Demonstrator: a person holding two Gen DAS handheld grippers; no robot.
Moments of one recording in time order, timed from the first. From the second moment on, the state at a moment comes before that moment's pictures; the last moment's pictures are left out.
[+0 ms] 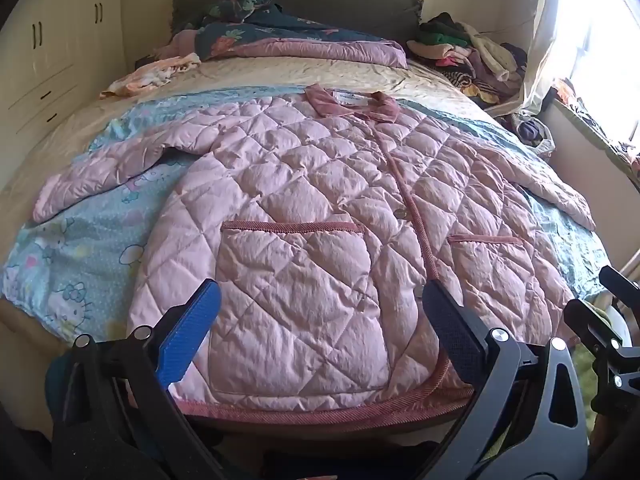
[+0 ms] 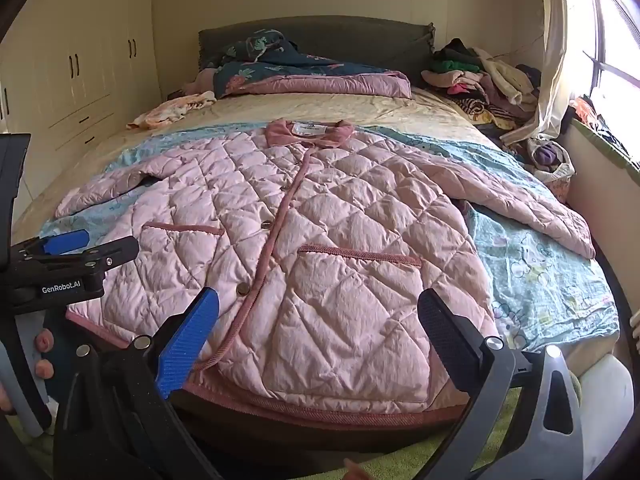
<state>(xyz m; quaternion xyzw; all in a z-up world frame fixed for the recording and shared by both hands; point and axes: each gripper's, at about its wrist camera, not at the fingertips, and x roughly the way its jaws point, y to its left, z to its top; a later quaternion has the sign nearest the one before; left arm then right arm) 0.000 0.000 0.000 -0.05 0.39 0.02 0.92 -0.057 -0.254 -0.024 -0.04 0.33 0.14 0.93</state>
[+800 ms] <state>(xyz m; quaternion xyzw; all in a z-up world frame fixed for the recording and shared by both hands) 0.000 0.000 0.000 -0.05 0.39 0.02 0.92 -0.056 -0.256 -0.025 -0.04 0.33 0.14 0.93</state>
